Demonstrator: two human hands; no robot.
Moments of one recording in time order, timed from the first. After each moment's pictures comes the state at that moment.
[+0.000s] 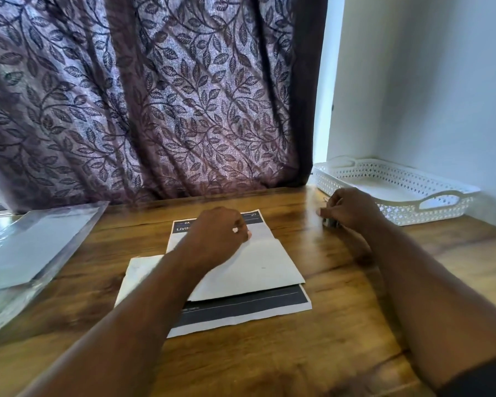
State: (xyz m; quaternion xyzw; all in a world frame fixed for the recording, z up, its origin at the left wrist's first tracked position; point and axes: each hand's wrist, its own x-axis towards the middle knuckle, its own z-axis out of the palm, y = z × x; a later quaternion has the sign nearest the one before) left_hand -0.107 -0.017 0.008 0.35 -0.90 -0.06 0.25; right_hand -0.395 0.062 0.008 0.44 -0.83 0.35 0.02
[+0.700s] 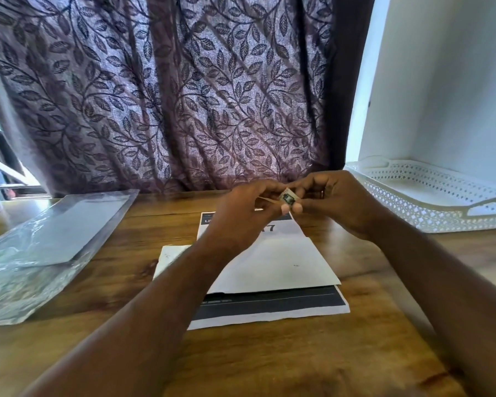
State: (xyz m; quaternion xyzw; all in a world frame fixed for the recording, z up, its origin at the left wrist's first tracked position) left_hand -0.089 -0.003 0.024 0.26 -0.83 -0.26 0.41; right_hand -0.292 0.058 0.035 0.68 -0.49 0.51 -0.20
